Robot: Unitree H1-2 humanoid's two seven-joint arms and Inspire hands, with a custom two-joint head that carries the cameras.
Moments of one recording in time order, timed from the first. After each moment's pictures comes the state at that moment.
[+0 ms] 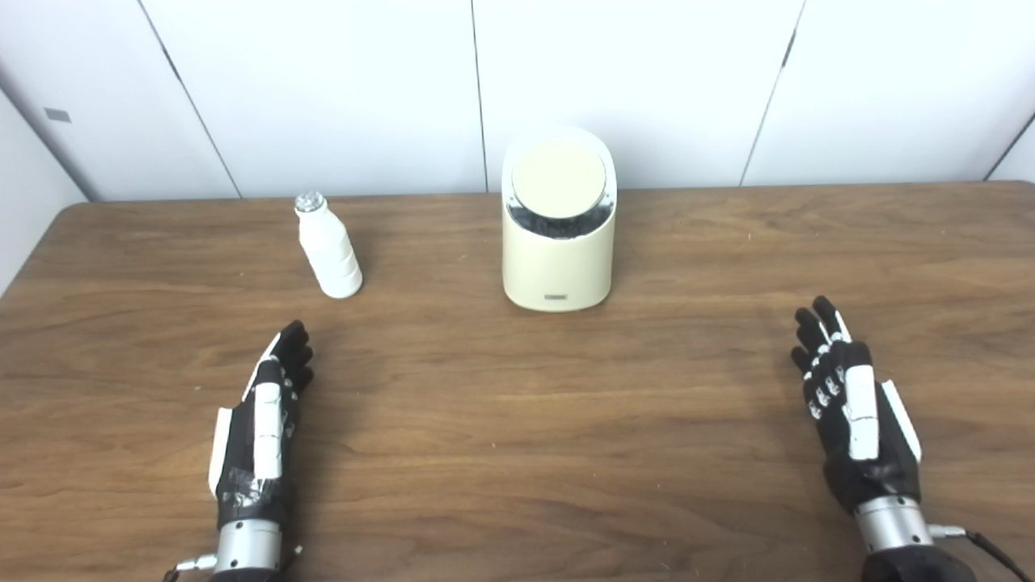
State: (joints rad) left arm 0.19 0.04 0.15 -0.24 -0.11 -0.02 0.00; right arm 0.15 -0.12 -0.14 -0.22 0.15 0.03 0.10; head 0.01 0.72
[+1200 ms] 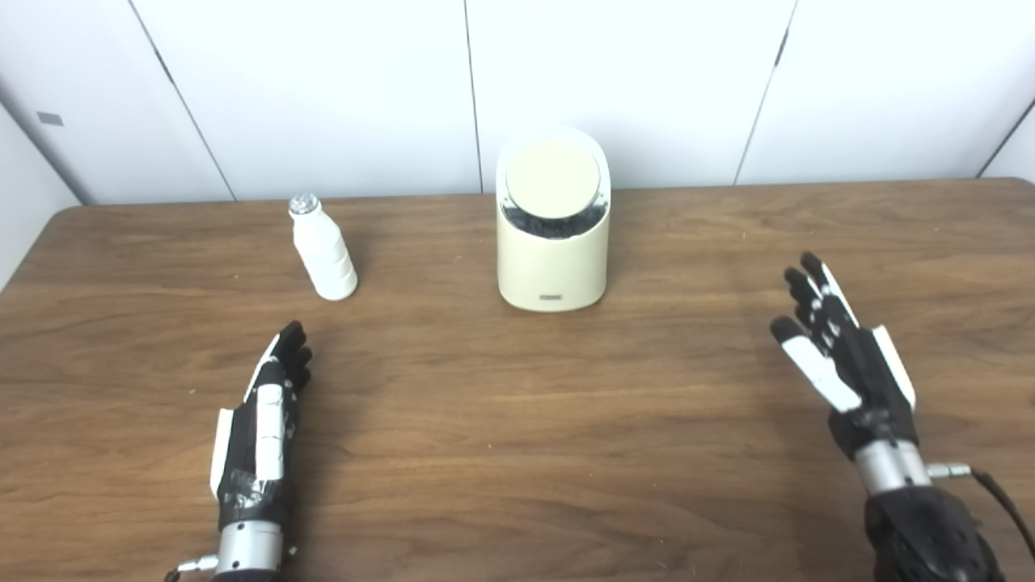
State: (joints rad) left arm 0.19 0.04 0.14 -0.23 -0.09 -0.03 0.00; right arm -0.04 -0.20 -0.06 -0.28 -0.11 0.18 0.07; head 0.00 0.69
